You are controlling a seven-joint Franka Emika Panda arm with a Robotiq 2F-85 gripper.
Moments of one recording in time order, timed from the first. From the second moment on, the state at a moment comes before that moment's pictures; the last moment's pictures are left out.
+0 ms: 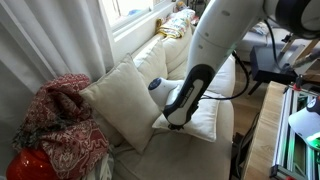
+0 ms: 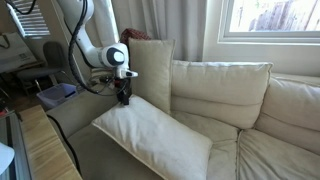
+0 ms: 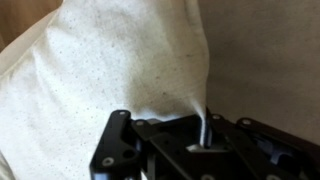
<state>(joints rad) 0.57 0.94 -0.13 -1.89 0.08 2.46 0.57</state>
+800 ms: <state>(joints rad) 0.33 0.40 -0.12 -2.35 0.18 2.85 0.61</state>
